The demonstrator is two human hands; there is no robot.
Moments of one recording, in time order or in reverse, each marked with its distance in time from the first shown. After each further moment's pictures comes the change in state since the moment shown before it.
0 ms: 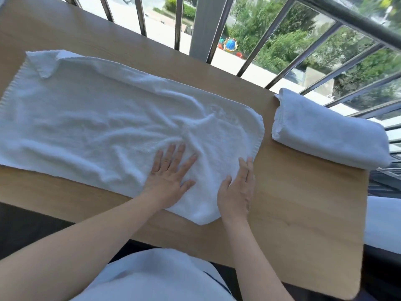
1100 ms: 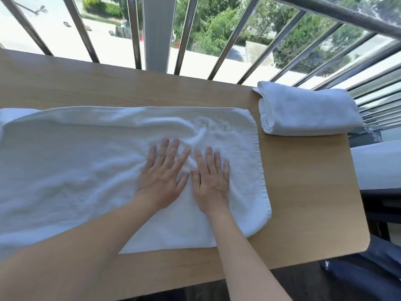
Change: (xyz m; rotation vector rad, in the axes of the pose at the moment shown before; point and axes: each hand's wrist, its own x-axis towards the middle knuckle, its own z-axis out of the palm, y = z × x) left_hand 0.077 -0.070 -0.036 0.120 0.245 0.333; right_hand 0.025 -0.063 0.086 -0.296 -0.037 -0.141
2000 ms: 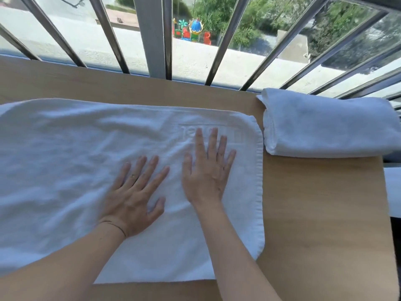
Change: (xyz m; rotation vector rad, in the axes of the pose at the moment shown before) left_hand 0.008 0.000 0.009 0.107 0.105 -0.026; right_hand 0.092 0.019 -0.016 0.115 0.052 0.091
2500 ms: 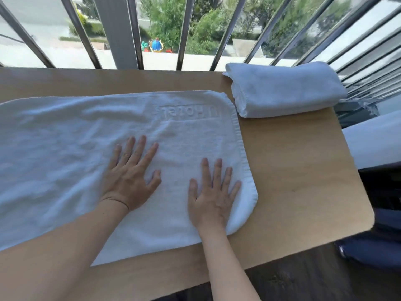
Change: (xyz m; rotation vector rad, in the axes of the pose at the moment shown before) left_hand -0.003 -0.001 0.000 -0.063 -0.032 -0.002; right_hand -0.142 0.040 0.020 -0.146 -0.038 0.299
